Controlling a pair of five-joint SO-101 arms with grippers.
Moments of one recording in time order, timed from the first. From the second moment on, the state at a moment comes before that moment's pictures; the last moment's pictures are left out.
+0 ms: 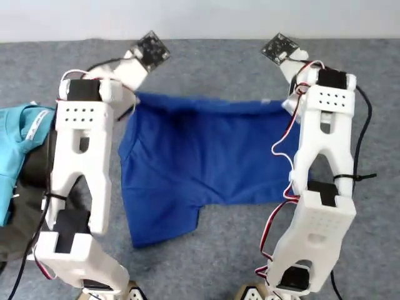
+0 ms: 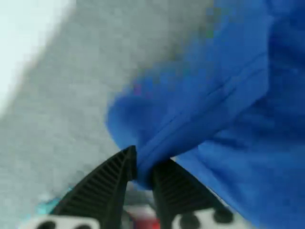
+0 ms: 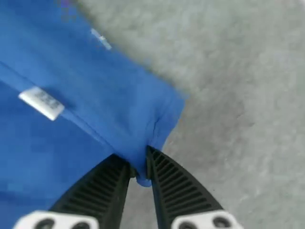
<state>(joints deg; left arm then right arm) -1.3 8.4 -13.0 82.2 -39.1 6.3 28.0 -33.0 78.6 50.4</state>
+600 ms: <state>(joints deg) 1.6 -9.5 7.4 98.9 -38.0 9.8 26.8 -29.2 100.5 51.8</state>
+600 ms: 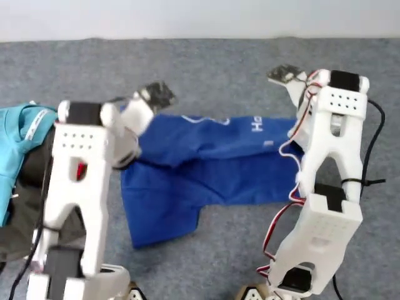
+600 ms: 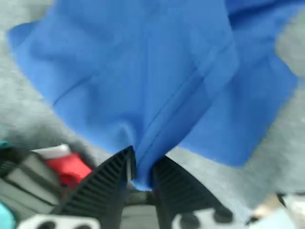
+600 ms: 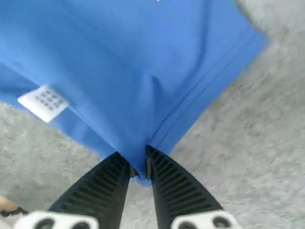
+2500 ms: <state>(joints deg) -10.3 -46.2 33.5 96.9 -28.7 1.9 12.1 -7.4 96.0 45.2</state>
